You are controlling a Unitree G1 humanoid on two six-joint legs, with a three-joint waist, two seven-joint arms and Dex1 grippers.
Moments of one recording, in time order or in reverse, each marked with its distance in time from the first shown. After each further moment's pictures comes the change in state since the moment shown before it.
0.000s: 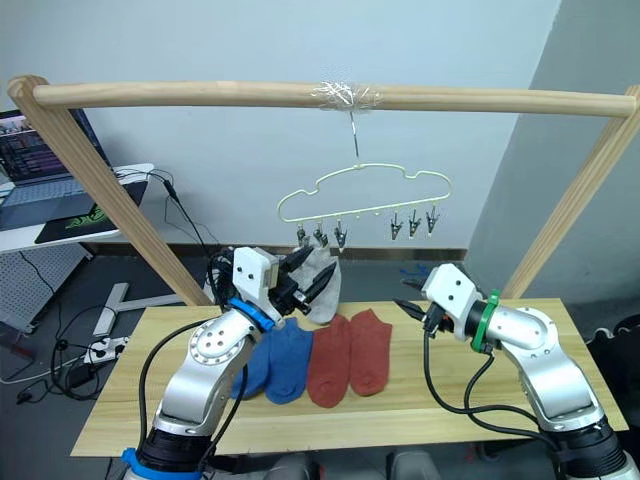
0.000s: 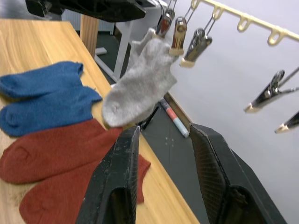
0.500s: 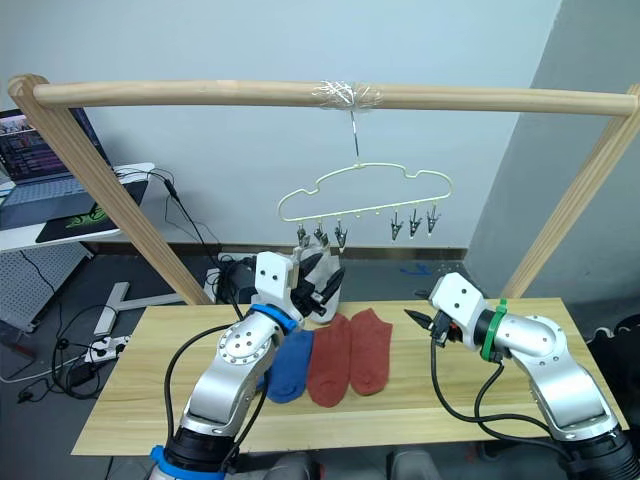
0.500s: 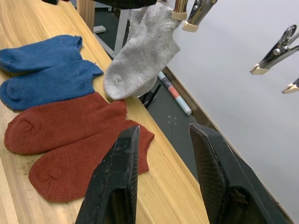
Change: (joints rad) left arm -0.028 -0.136 -0.041 0.056 0.102 0.060 0.154; right arm 0.038 -0.043 -0.027 -0.039 0.003 0.065 -0.005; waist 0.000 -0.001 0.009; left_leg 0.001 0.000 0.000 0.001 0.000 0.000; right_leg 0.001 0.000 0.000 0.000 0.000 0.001
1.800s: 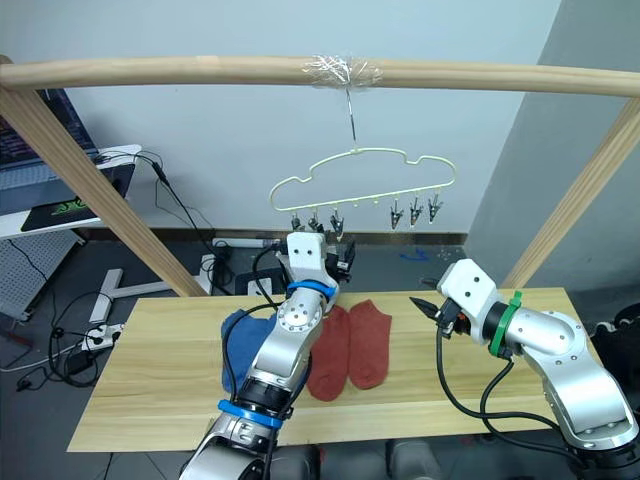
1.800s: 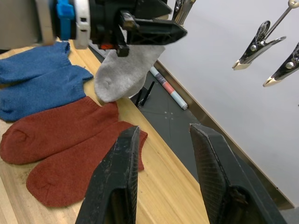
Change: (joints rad) left arm -0.268 -0.210 0.039 0.493 0.087 -0.226 0.290; right arm -0.003 -0.015 -0.068 -0.140 0.062 0.149 -0.042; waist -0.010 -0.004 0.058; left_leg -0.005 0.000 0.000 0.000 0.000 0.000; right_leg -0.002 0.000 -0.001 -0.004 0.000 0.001
